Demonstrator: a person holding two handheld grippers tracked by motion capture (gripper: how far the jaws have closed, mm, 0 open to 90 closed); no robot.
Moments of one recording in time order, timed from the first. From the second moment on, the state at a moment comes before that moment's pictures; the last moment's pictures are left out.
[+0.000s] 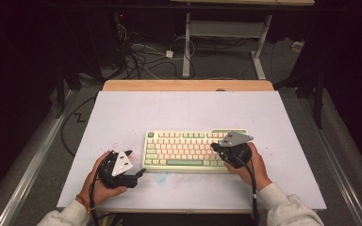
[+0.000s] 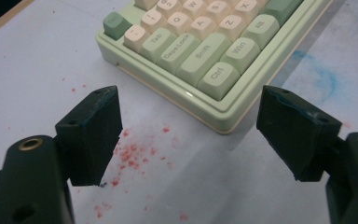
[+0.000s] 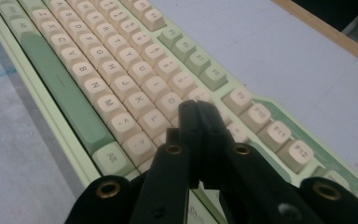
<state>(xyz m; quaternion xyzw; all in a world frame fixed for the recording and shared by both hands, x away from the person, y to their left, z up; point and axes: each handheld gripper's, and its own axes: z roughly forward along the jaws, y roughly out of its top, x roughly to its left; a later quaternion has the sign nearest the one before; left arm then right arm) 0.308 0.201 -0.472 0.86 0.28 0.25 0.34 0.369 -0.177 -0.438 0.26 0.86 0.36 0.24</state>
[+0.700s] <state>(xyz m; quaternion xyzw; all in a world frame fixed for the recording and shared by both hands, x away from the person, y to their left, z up) 0.304 0.207 -0.473 0.87 0.28 0.25 0.33 0.395 -0.139 -0.449 0.26 0.88 0.34 0.22</state>
